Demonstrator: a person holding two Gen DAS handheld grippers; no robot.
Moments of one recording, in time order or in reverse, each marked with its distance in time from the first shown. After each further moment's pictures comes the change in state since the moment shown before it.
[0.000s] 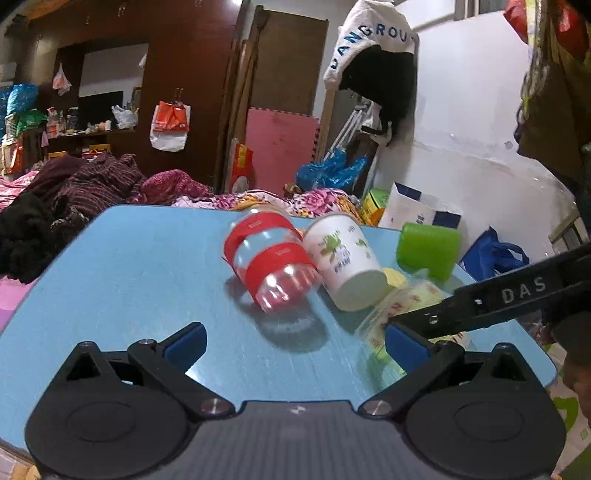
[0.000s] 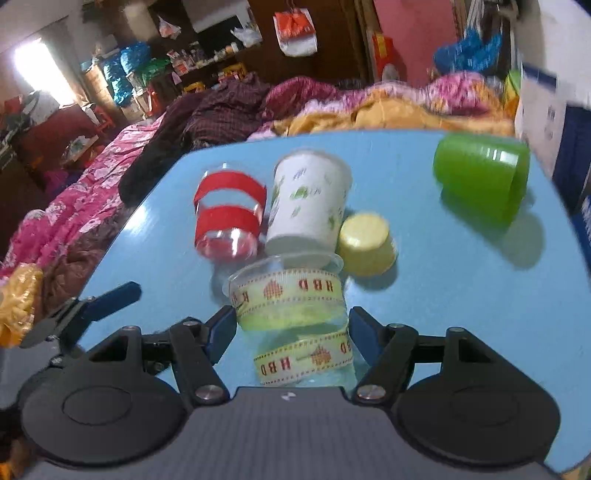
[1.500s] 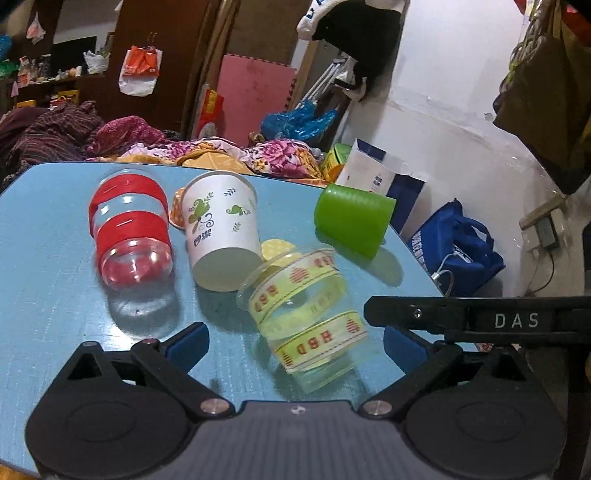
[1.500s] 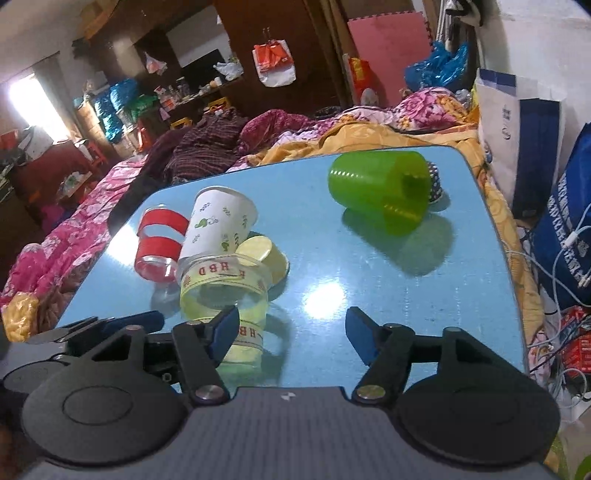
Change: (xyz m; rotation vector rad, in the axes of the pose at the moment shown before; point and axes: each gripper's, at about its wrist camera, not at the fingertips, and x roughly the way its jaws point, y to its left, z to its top) left arm 0.042 -0.081 0.019 -0.069 0.184 -0.105; right arm -0.041 -0.073 -0.021 0.016 -0.124 0.012
